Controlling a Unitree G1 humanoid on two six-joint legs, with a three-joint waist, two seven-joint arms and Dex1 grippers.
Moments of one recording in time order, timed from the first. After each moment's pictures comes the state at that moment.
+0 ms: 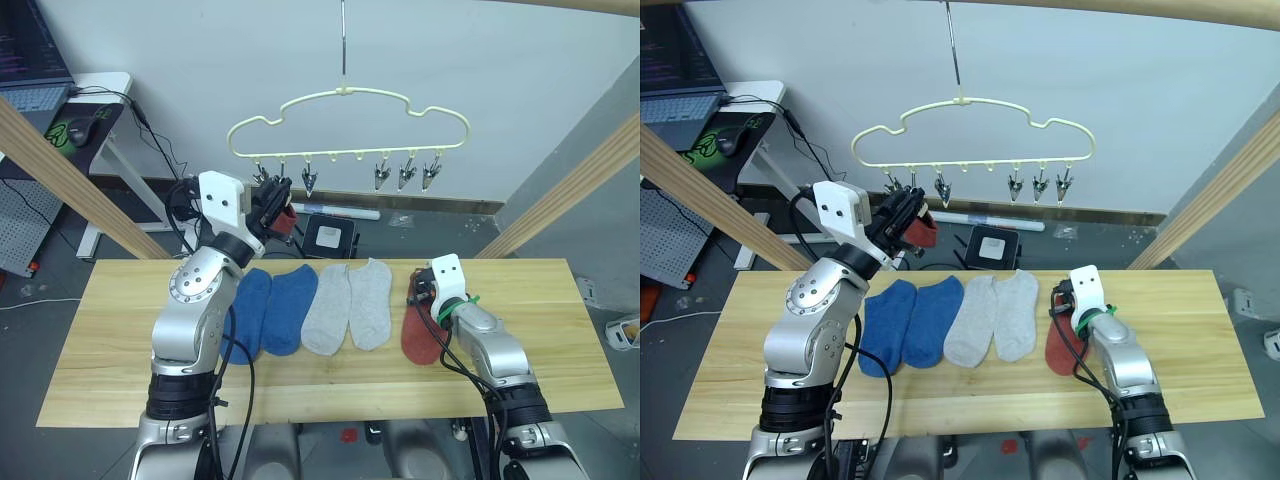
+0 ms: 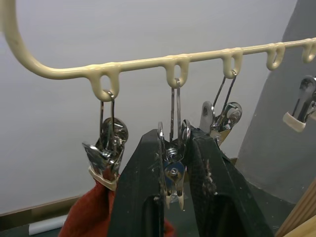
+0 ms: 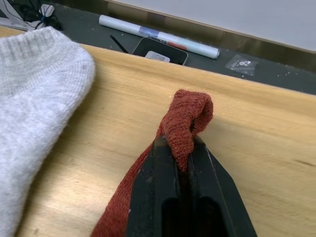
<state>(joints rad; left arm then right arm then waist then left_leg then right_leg) -0.40 0.28 0.10 -0.24 -0.32 0.34 -0.34 -0.30 -0.23 0.03 0.15 0.06 0.47 0.29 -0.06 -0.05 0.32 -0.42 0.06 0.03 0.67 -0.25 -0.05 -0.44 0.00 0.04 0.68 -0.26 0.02</state>
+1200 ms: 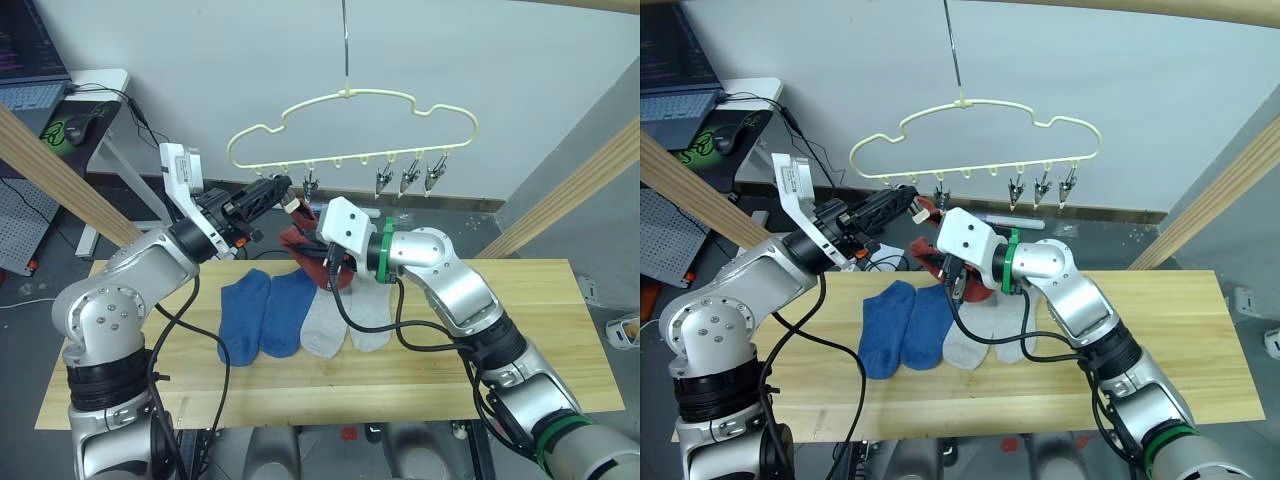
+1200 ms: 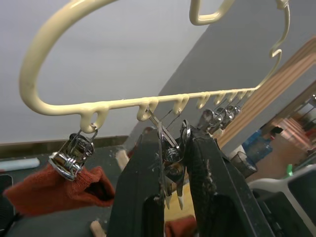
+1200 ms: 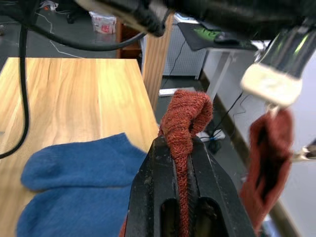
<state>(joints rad) -0.49 0.51 0.34 -0.32 -1.08 0.95 -0.36 -0.74 -0.25 0.42 -0.07 0.07 0.37 0.78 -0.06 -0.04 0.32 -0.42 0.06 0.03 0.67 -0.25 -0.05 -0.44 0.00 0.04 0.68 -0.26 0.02</state>
